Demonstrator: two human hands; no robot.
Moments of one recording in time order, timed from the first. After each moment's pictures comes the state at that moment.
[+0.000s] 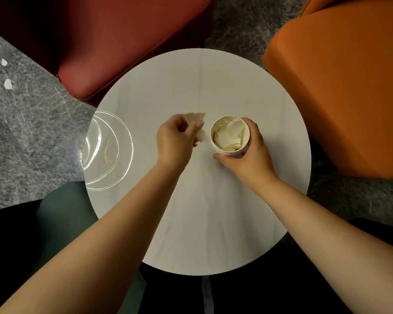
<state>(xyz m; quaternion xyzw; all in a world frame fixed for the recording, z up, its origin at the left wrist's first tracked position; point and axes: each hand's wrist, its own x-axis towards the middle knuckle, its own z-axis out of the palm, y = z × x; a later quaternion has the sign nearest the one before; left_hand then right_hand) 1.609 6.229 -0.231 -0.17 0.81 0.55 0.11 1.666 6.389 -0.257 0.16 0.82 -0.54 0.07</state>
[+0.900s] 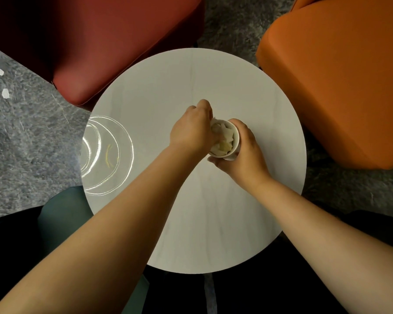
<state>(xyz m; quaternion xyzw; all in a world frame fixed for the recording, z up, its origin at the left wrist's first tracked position) 1.591 6.269 -0.202 0.06 0.95 0.21 0.23 1.672 6.388 -0.261 0.14 0.83 -0.53 0.07</state>
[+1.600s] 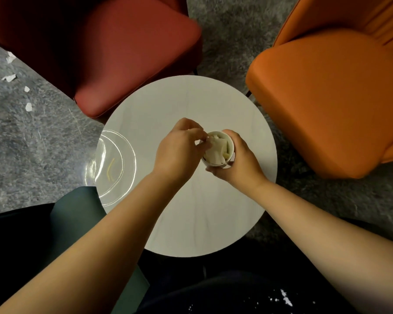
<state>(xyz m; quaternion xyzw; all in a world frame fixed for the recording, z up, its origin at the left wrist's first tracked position) 1.661 6.264 -0.110 0.11 0.95 0.30 0.08 1.702 6.419 -0.175 0.07 0.82 -0.55 0.11</state>
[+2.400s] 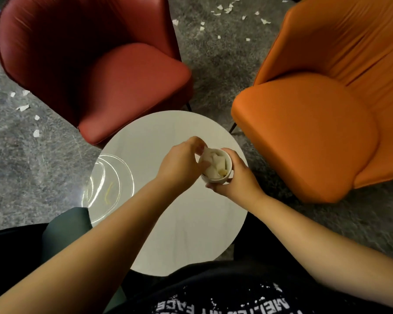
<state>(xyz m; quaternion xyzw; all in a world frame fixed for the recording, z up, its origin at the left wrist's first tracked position) 1.664 6.336 -0.047 0.07 0.94 0.30 0.16 1.709 6.487 -0.121 0.07 0.81 -0.57 0.11</state>
